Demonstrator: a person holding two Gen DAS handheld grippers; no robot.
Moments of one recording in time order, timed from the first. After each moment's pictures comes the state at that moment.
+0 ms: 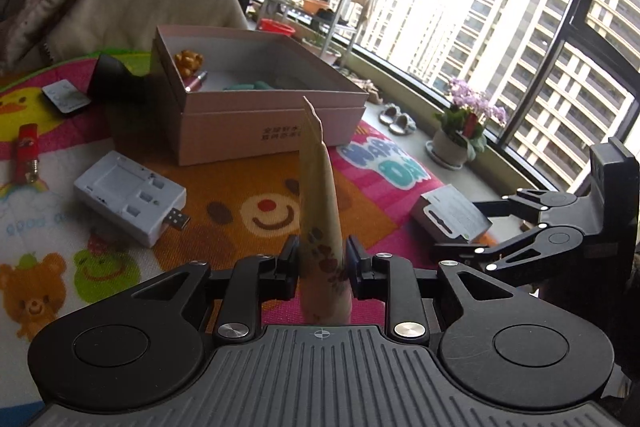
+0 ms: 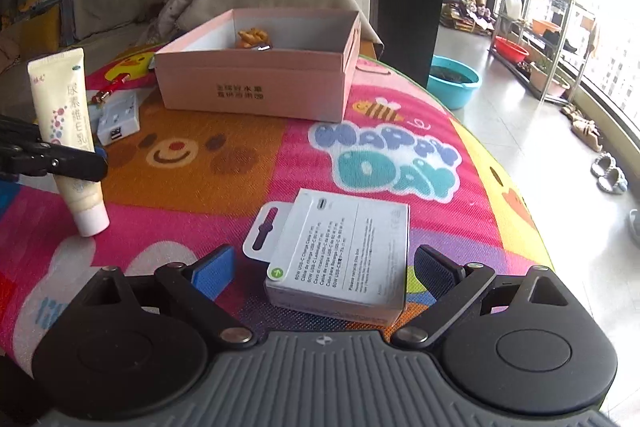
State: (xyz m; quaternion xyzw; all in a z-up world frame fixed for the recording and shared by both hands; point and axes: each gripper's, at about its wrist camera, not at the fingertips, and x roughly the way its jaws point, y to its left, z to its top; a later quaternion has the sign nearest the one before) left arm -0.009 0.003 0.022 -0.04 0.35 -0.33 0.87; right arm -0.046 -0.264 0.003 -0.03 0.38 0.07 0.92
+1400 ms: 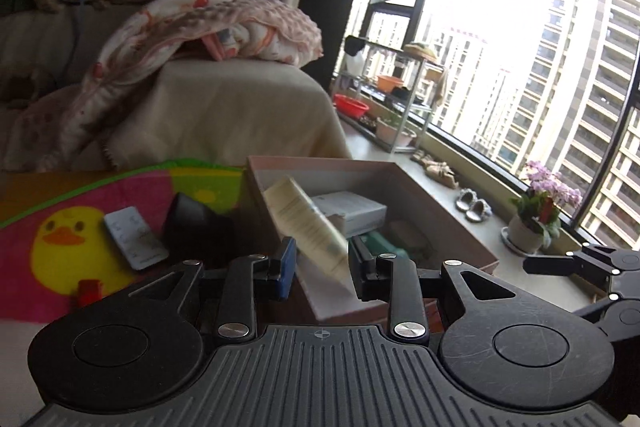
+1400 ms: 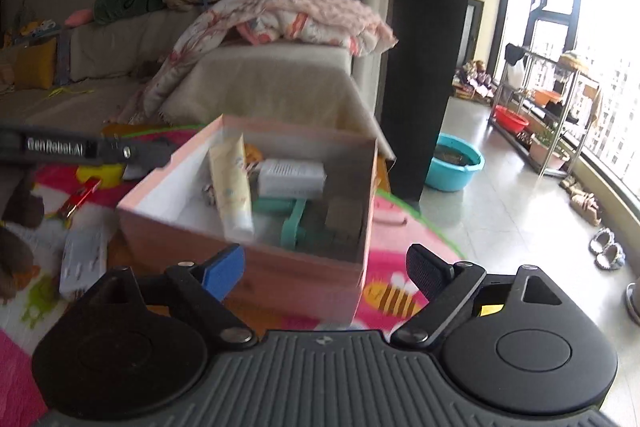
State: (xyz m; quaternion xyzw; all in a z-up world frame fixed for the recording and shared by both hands) left arm 0.099 0.023 0.059 -0.06 0.27 -0.21 0.94; right arm 0.058 -0.232 0.051 -0.06 0.30 0.08 0.95
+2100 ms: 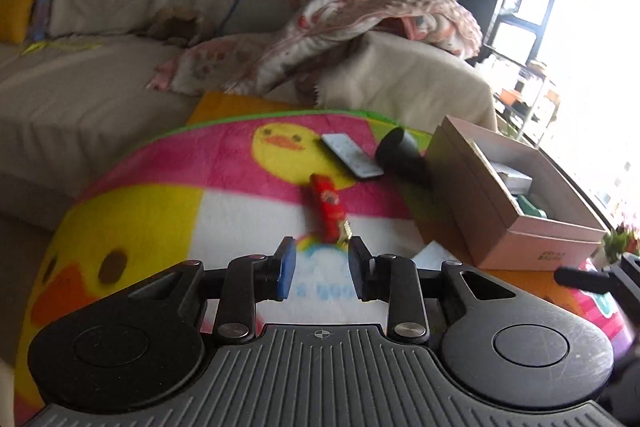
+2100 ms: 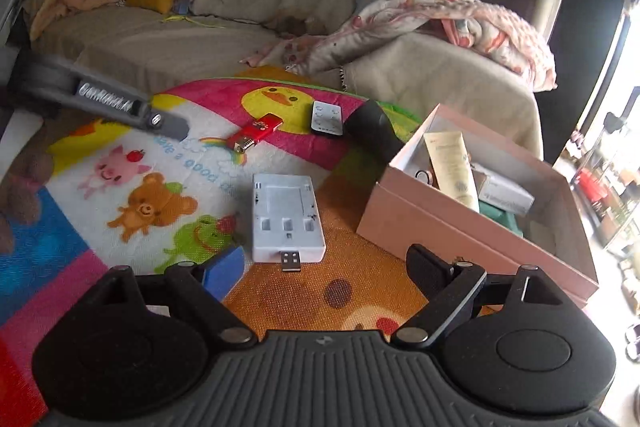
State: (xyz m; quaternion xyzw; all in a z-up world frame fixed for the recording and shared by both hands) left arm 0.045 0.141 0.036 -0.10 0.31 -0.05 0.94; right arm 0.015 -0.071 0.019 -0.19 0.28 0.21 0.92
